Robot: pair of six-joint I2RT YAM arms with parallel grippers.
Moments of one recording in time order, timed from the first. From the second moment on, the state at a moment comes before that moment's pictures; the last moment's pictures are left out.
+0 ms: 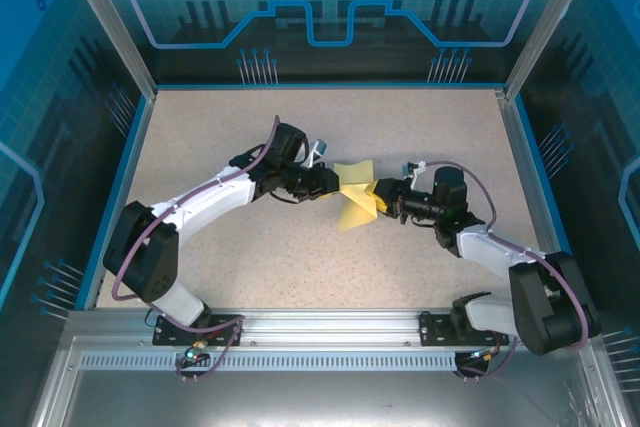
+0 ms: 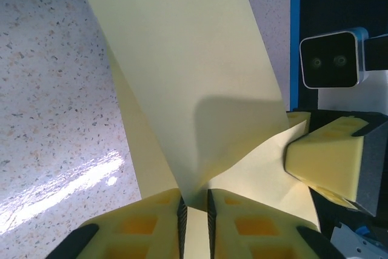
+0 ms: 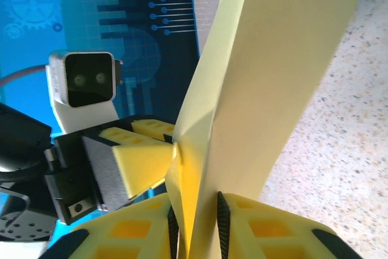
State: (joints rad) left arm -0.55 1.59 1.15 -0.38 0.58 -0.79; right arm 0.25 1.25 0.44 0.46 -0.84 1.32
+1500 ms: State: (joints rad) left arm -0.91 1.46 1.12 -0.40 0.04 -0.23; right arm 0.25 1.26 0.78 -0.33 -0.68 0.88
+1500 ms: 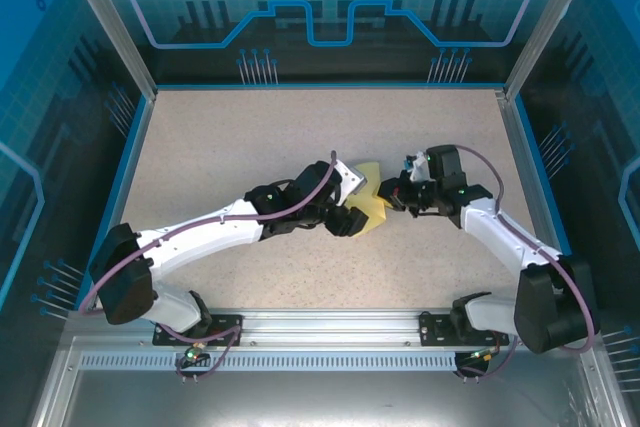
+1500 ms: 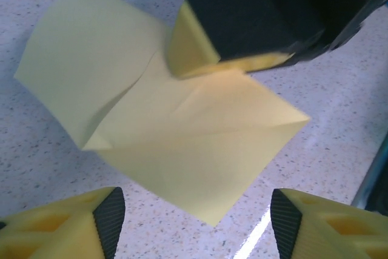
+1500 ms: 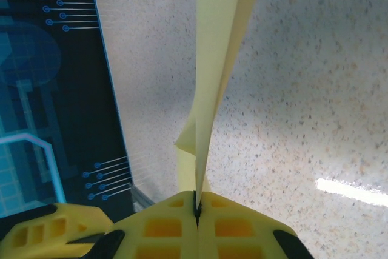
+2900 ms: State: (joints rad) left arm -0.32 1.32 1.06 -0.45 0.42 -0.47; right arm 1.06 2.02 1.39 -1.13 0.64 0.56
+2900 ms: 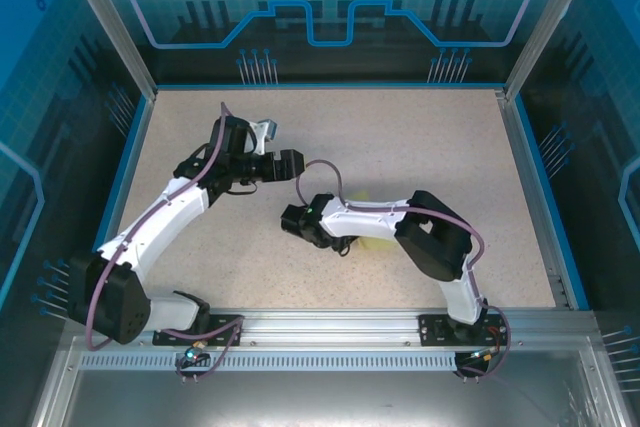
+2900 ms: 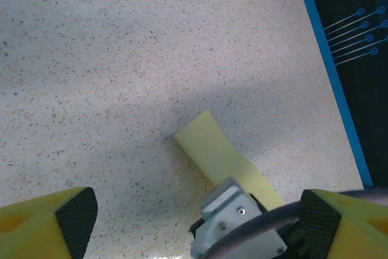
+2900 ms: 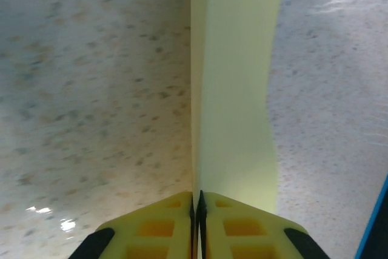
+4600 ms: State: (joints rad) left arm -0.67 1.77 1.11 -0.39 0.50 -0.55; right arm 0.36 1.32 0.59 -0.48 -0.40 0.51
